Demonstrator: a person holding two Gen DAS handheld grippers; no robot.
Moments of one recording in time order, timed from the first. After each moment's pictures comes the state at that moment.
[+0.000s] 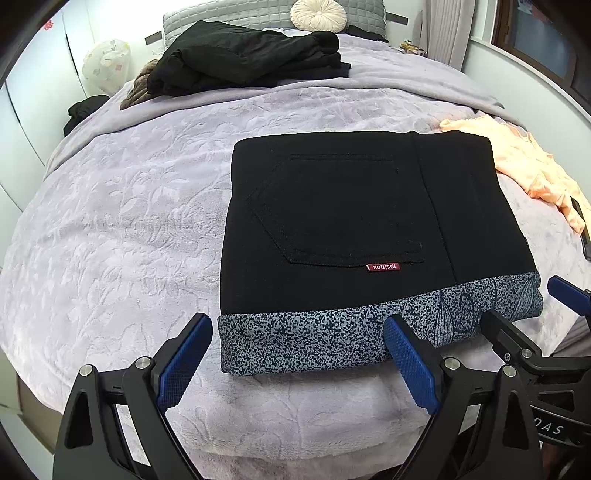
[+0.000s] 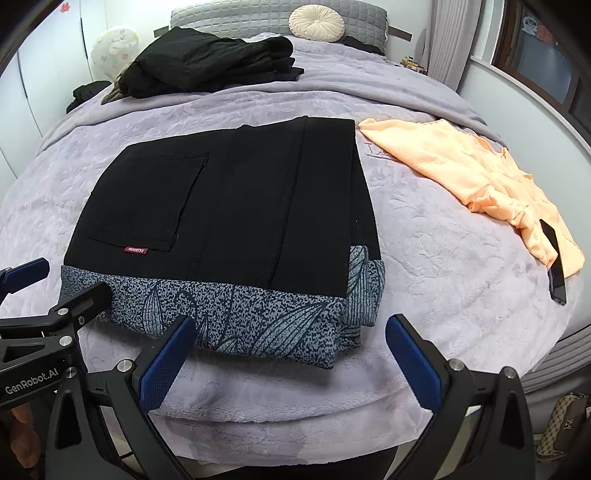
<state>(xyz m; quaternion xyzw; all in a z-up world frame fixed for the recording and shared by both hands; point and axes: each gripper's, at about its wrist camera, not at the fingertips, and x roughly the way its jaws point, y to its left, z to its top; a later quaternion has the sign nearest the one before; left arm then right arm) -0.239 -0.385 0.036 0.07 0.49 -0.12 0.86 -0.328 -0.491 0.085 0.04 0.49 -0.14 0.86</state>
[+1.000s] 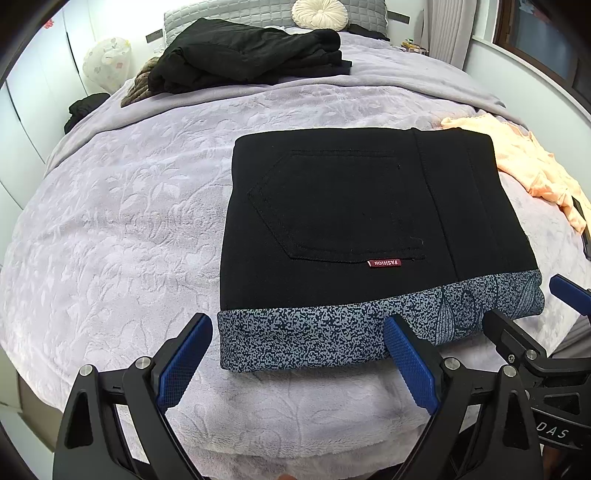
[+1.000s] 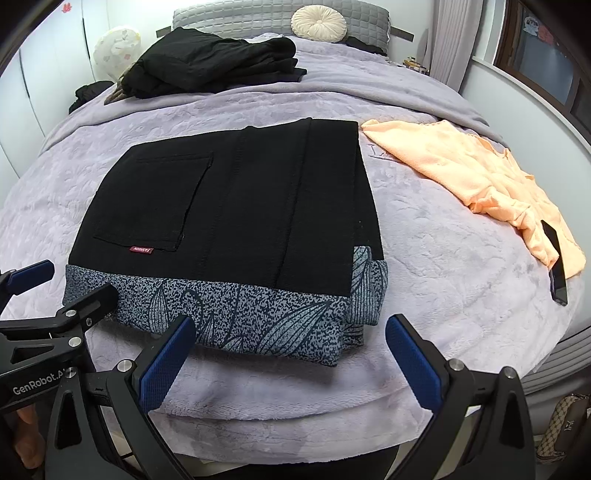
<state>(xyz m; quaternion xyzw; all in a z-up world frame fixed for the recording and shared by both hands) -0.239 -0.385 0.034 0.07 0.50 -0.12 0.86 -0.326 -0.495 0.087 0.04 0.49 -0.13 0.86</state>
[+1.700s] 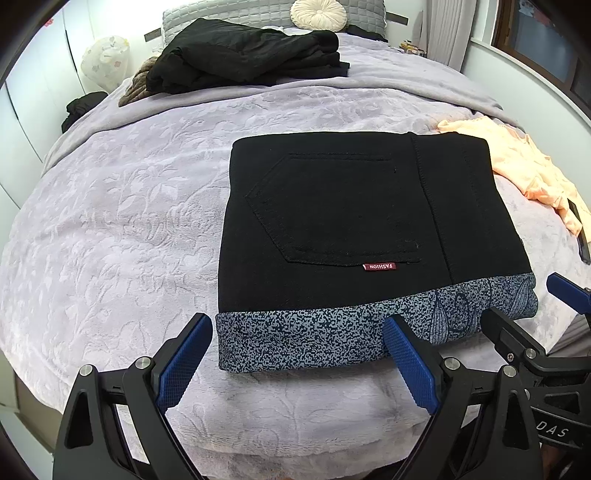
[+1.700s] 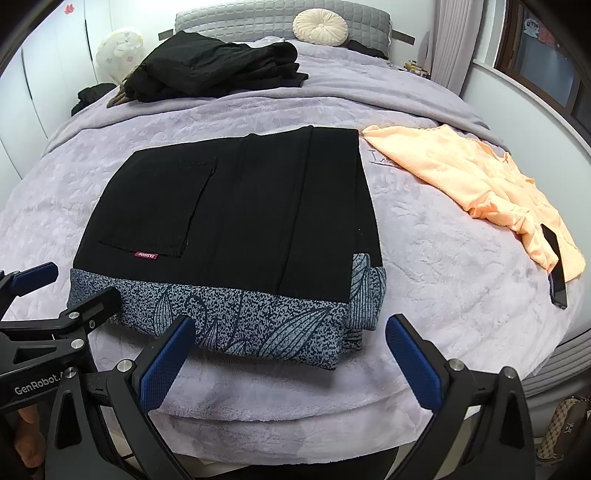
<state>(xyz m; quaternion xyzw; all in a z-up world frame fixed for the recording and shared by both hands) -0.239 -0.385 0.037 0.06 0.50 -0.13 0.86 -0.324 -0.501 0.094 0.04 0.49 -0.12 0.86</state>
